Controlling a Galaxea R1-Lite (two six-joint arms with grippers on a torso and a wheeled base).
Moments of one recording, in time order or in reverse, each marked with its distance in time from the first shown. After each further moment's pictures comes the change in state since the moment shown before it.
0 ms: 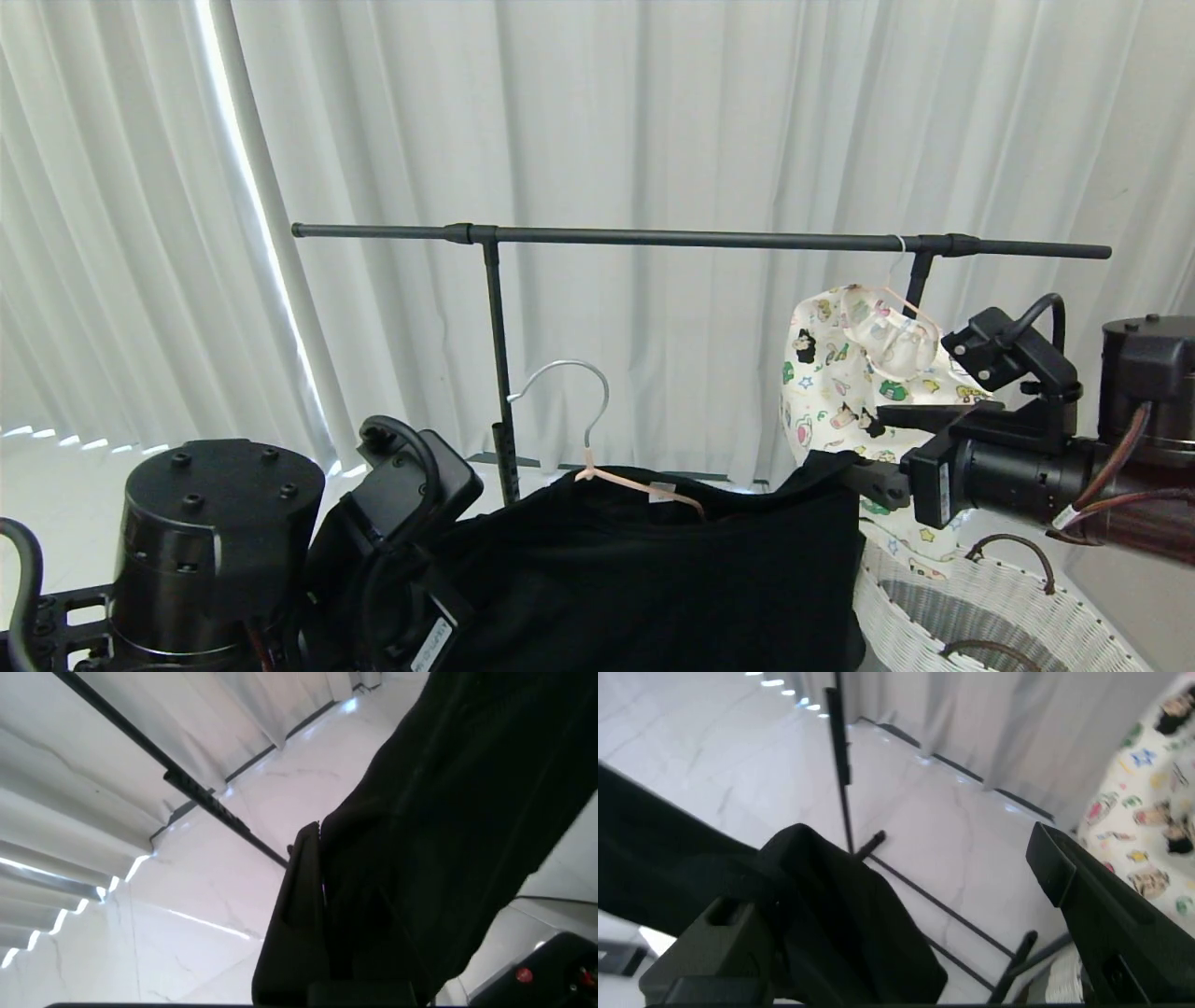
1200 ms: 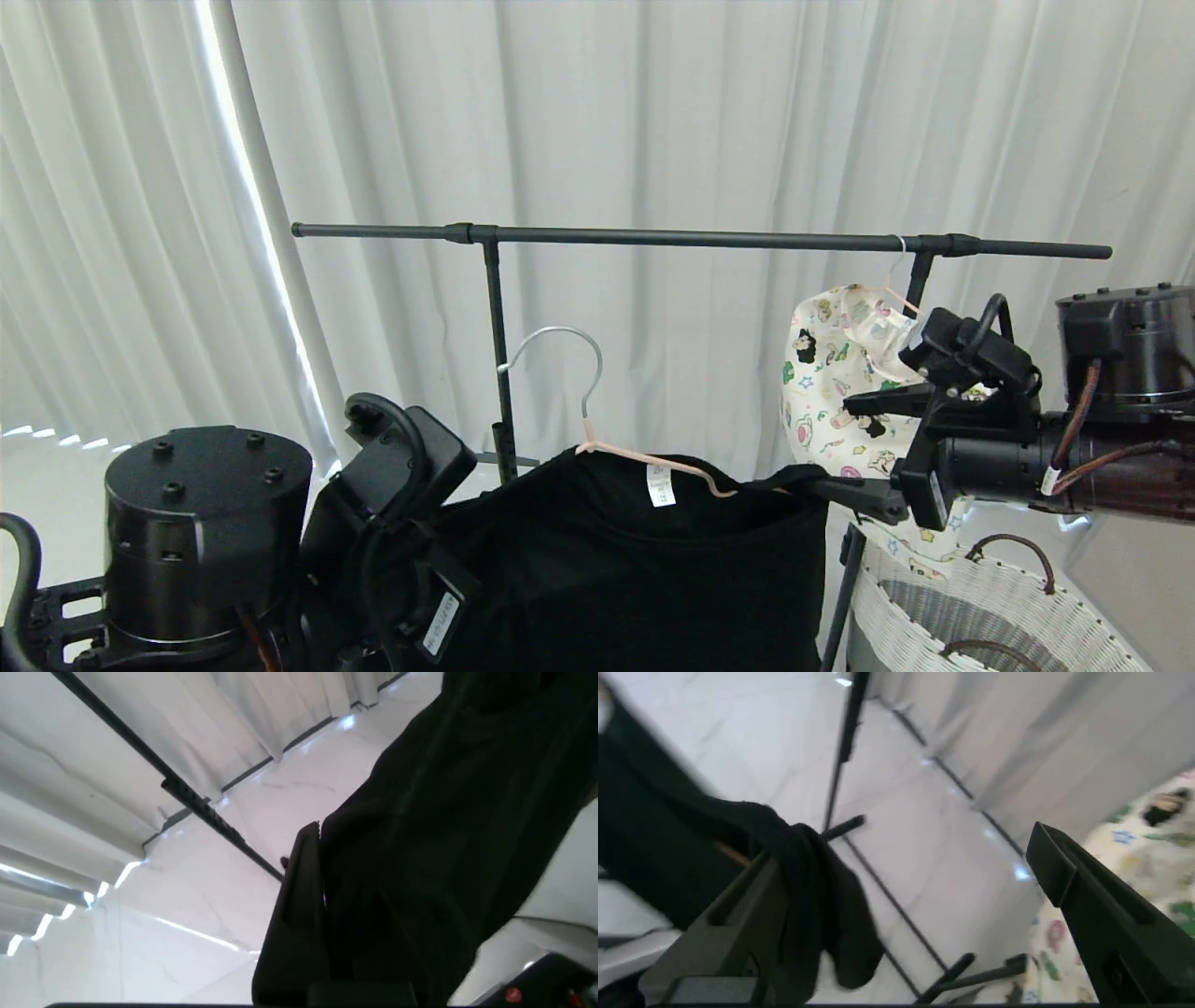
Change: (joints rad) left arm 0.007 0.010 0.001 -0.086 -0.007 -0.043; right arm -0.033 0.054 -0.132 0.186 0.184 -0.310
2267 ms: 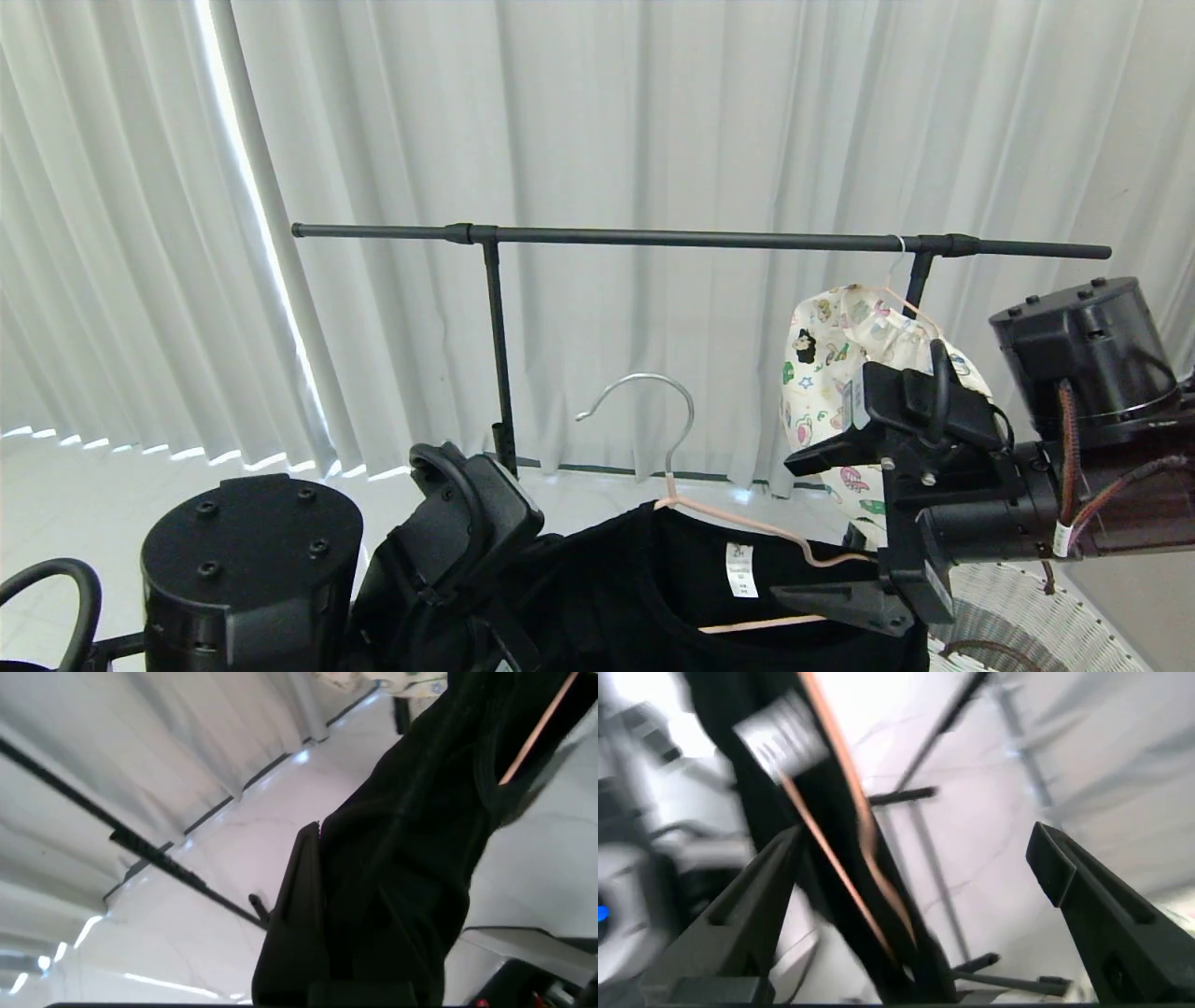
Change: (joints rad) left arm -0.152 0.054 0.031 -0.120 -0.042 0.009; right arm 0.230 -0.015 -0.150 0.361 0.013 -0.135
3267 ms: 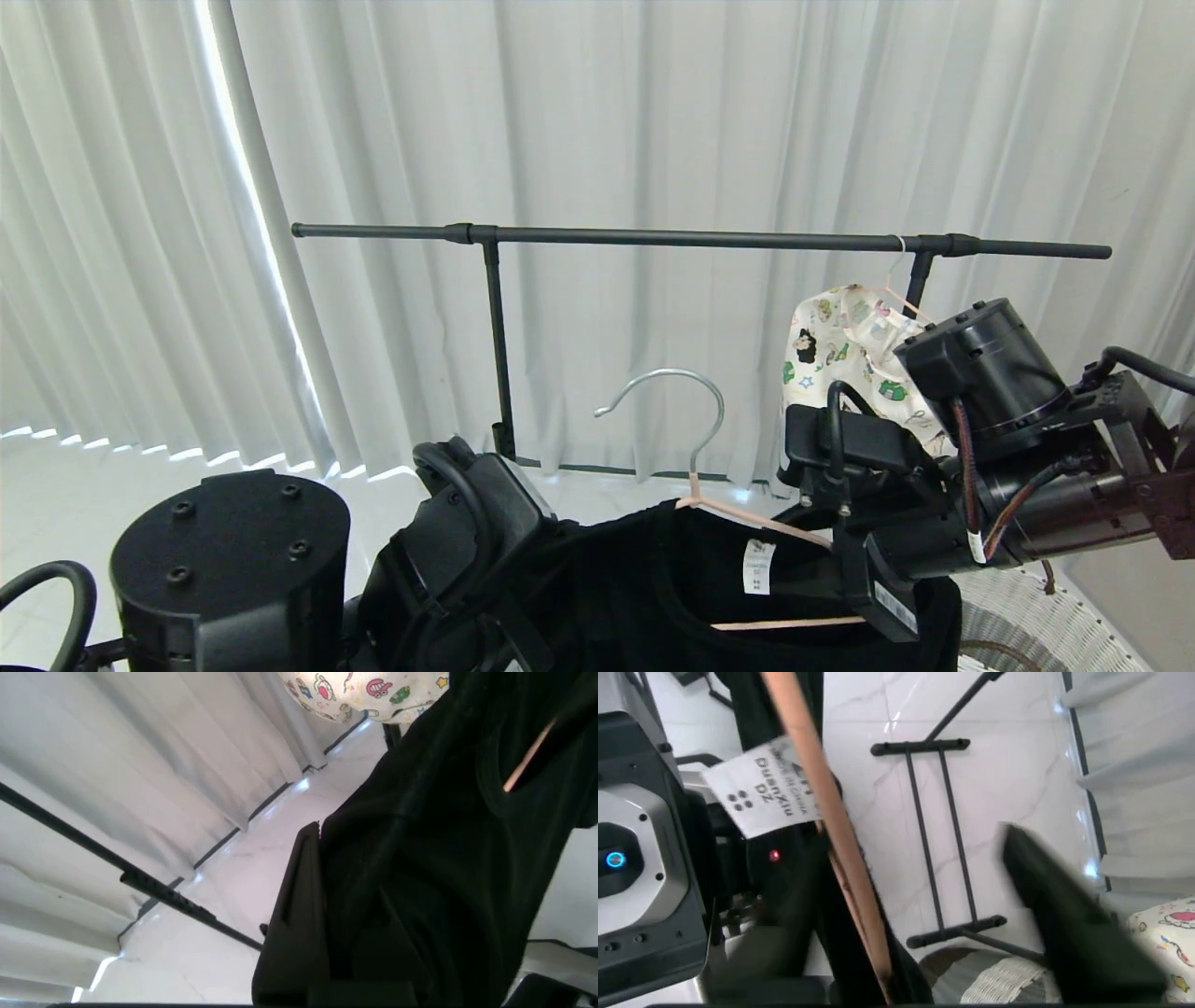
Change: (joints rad) left arm -0.020 0.003 -0.004 -0.067 0.002 0.073; right arm 0.048 0.107 -0.089 0.143 -0.079 -0.038
